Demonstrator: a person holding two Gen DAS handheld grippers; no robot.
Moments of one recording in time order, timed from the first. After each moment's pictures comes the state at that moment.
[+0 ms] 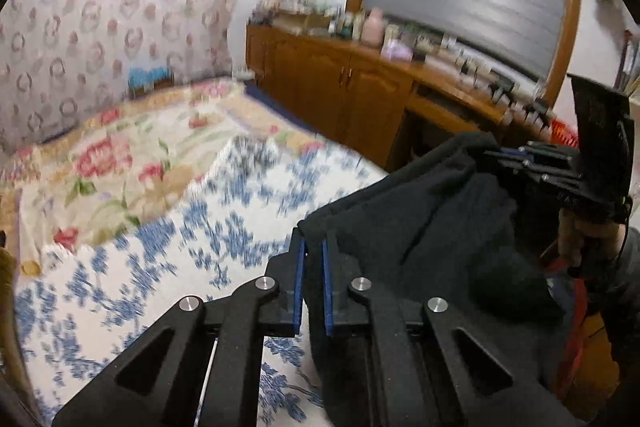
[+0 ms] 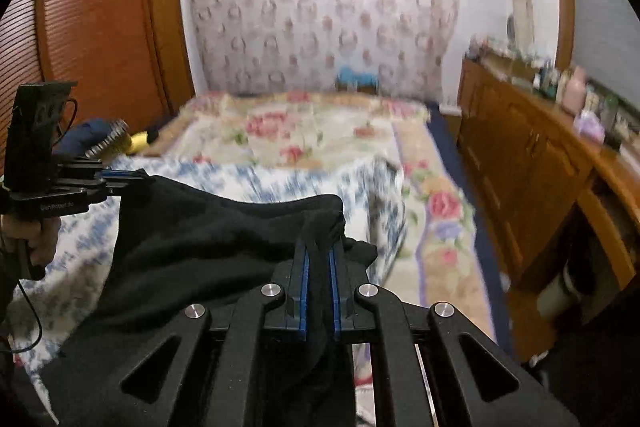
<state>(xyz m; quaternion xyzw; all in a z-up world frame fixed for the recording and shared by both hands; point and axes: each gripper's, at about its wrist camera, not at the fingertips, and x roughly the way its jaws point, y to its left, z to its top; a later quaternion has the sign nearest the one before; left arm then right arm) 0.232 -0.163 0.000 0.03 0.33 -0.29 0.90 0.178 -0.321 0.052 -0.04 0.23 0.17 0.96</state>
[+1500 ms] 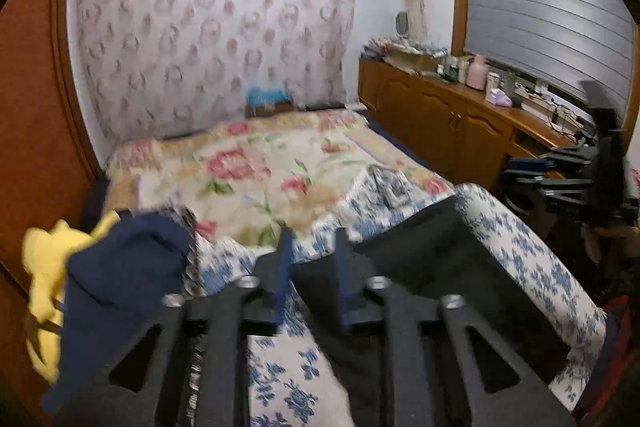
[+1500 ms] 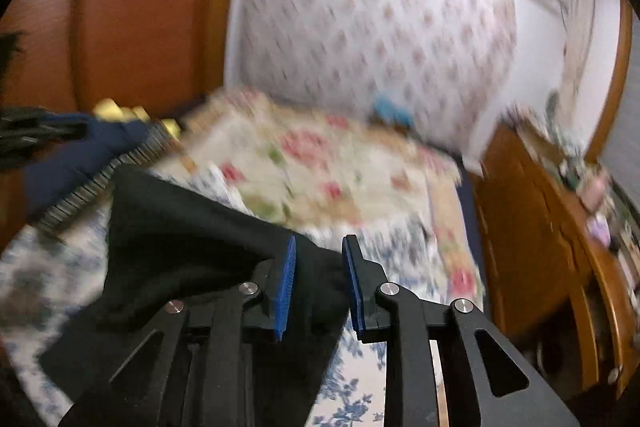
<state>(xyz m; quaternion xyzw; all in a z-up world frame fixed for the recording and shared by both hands) 0.222 0.021 0.022 0.02 0.30 -0.12 0.95 0.217 -0.208 0.069 -0.15 0.24 0.18 0.94</state>
